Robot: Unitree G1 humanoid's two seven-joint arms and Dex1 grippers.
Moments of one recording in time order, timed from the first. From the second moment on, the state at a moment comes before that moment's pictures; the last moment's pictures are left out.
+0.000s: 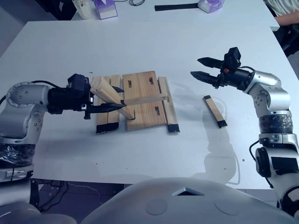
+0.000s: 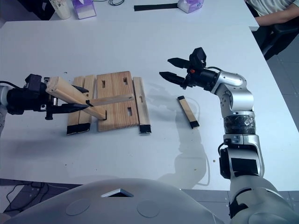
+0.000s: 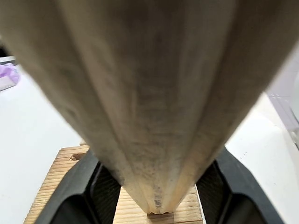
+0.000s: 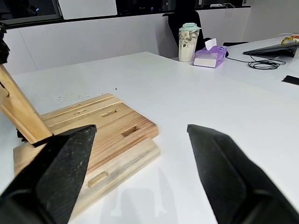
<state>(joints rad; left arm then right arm) -0.08 0.90 0.07 -0.15 -0.66 0.16 -1.34 -0.44 -0.49 -0.04 0.24 0.41 0.34 1.12</state>
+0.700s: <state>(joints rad) -0.25 0.97 -0.05 0.04 -0.64 0.06 -1.44 -0.33 -0.44 -0.05 0.09 0.47 0.42 0.98</state>
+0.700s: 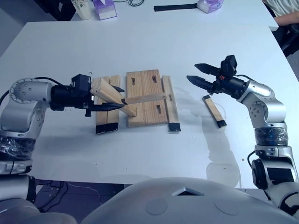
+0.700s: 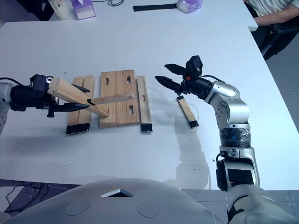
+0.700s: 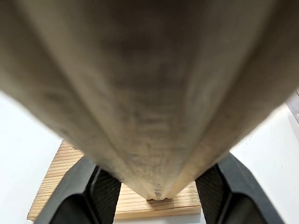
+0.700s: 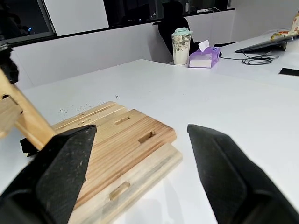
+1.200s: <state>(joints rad) -0.21 0.96 -0.09 0.02 -0.63 -0.06 -1.37 -0.33 -0.43 -0.04 0.13 0.47 0.41 0.96</state>
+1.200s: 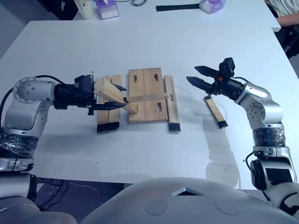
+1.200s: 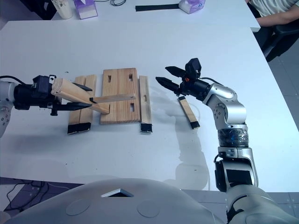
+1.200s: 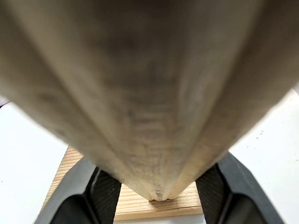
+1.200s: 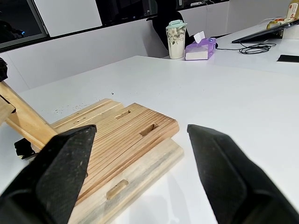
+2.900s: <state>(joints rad) 0.07 0.55 0.22 -0.06 -0.39 0.54 -0.51 -0.20 -0.38 -0.10 0.08 0.48 0.40 0.82</state>
